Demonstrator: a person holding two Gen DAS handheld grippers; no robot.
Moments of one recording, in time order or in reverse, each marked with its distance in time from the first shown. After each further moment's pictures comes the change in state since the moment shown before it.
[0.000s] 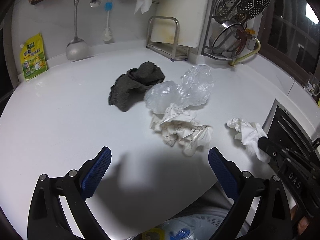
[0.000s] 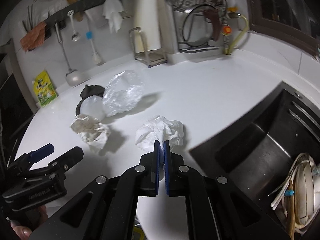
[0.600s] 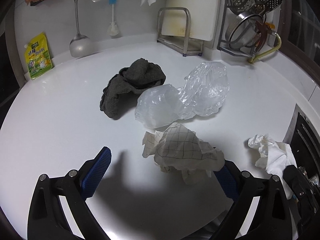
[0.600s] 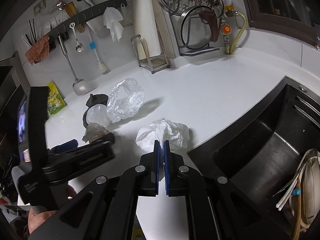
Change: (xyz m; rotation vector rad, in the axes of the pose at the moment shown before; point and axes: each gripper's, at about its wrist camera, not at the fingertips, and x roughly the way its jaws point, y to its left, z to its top) left arm 0.043 -0.023 0.020 -0.033 0.048 0.144; right arm -0.008 -0.005 0.001 0.019 -0.040 0.075
